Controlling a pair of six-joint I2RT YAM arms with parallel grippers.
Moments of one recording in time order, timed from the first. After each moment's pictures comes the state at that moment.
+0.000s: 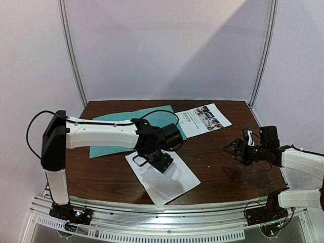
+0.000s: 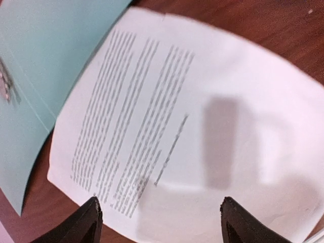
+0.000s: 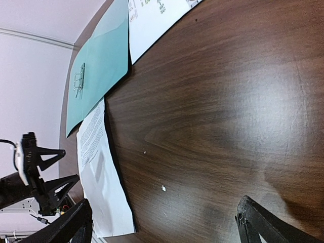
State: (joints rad) left arm -1.11 1.97 1.53 -0.89 -0.36 -0.41; right arm 0.18 1.10 0.42 -0.06 -0.59 0.64
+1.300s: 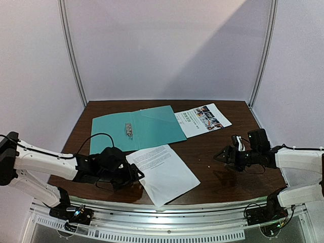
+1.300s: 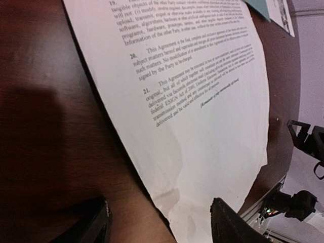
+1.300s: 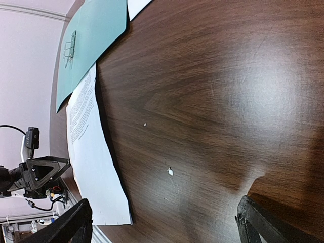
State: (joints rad) left arm -1.02 1.31 0.51 -0.06 -0.06 -1.29; right arm 0.36 1.19 0.42 -0.04 -0.52 0.68
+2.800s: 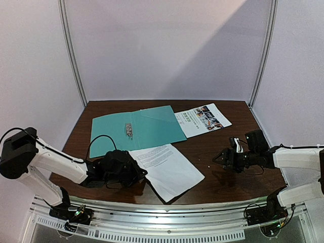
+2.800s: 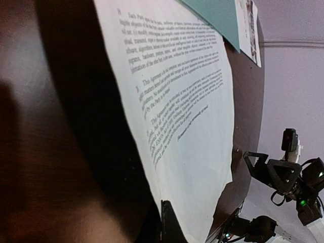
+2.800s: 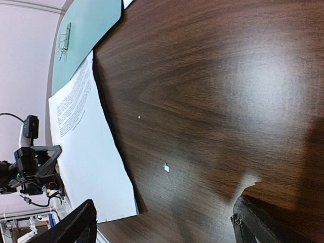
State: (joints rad) left arm -1.03 1.49 0.43 0.42 -0.13 -1.45; right arm 0.38 1.23 0.42 -0.03 -0.52 0.67
